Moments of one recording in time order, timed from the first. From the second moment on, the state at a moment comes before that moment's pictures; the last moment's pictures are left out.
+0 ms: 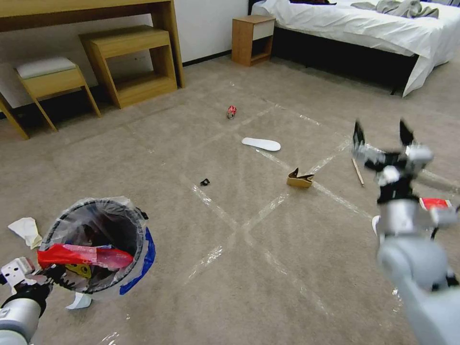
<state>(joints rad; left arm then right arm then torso) 1.76 -1.25 -1.08 -2.23 -1.04 0.45 -0.33 -1.38 1.01 0.61 2.13 0.47 0.29 0.21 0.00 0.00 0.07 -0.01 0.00</state>
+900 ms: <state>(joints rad) 1.76 -1.24 -1.07 -2.23 -1.04 0.44 -0.33 -1.45 1.14 0.58 2.08 0.24 0.27 0.26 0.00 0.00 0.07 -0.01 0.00</state>
